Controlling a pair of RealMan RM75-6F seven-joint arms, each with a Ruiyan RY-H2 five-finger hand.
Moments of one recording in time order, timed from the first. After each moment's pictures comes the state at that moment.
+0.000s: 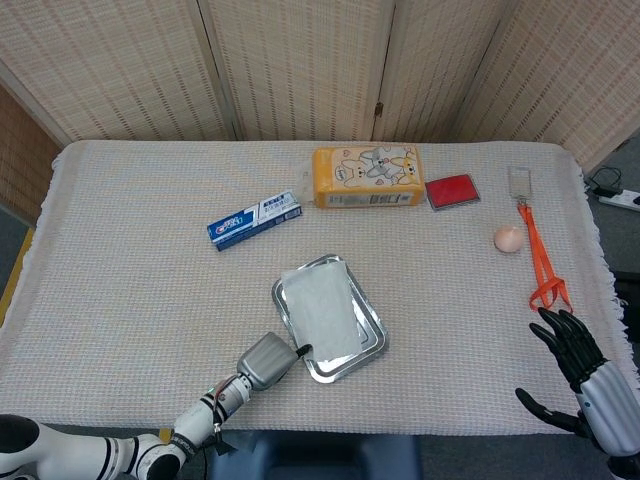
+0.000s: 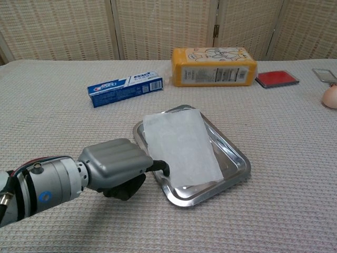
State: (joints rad) left arm -0.77 -1.70 -0.01 -1.60 1.15 0.88 0.76; right arm 0.03 -1.06 -0.07 -1.55 -1.93 1.85 0.40
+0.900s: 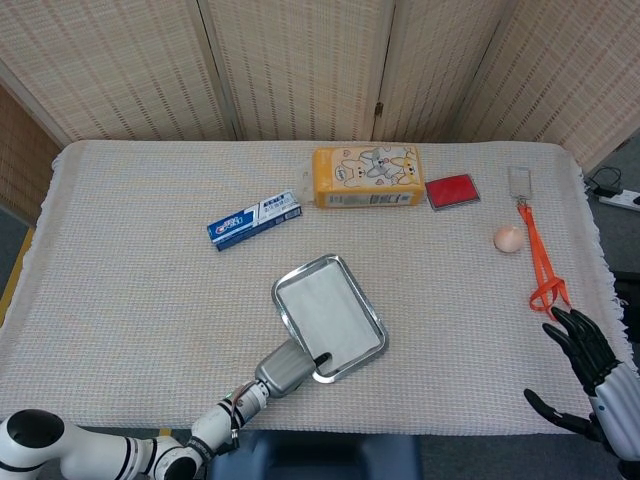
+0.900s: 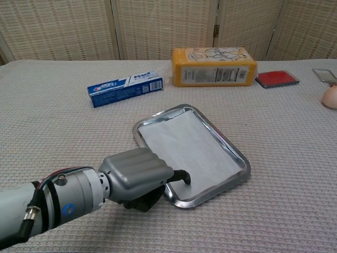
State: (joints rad) left arm -0.82 -1.78 0.00 -1.55 1.12 0.87 0.76; right arm 0.02 -1.05 -0.07 -1.54 -1.92 1.89 0.44
